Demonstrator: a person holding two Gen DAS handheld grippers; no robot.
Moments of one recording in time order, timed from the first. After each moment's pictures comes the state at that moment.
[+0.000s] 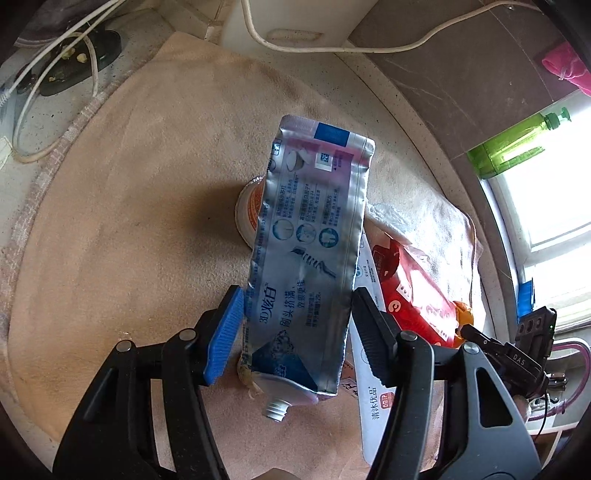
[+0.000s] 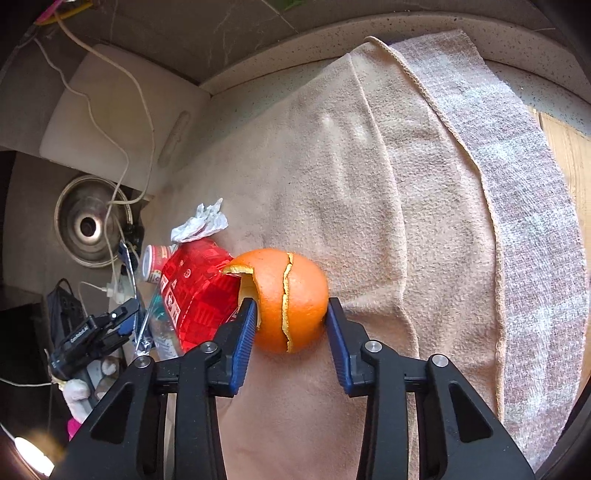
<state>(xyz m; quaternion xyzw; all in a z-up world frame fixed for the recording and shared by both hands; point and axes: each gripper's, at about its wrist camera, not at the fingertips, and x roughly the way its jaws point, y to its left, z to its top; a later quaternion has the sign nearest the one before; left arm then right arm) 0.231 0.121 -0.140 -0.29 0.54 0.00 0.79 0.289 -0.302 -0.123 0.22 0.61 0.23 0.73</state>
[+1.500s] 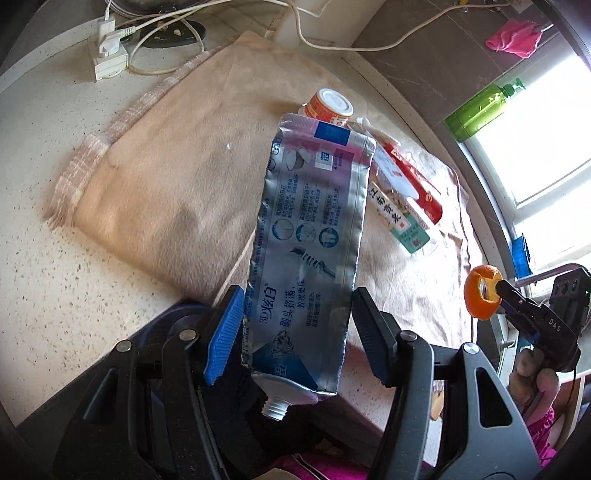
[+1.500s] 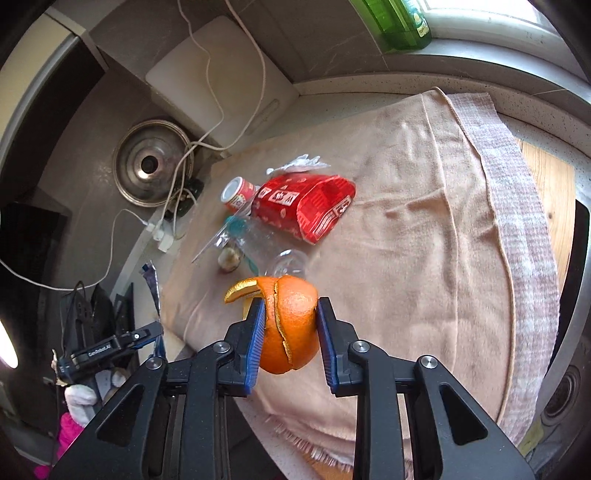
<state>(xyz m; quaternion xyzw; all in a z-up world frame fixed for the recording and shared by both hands) 0.021 0.124 -0.131 -0.29 0.51 0.01 0.81 0.137 -0.285 -0.046 0.14 0.53 0.31 0.78</state>
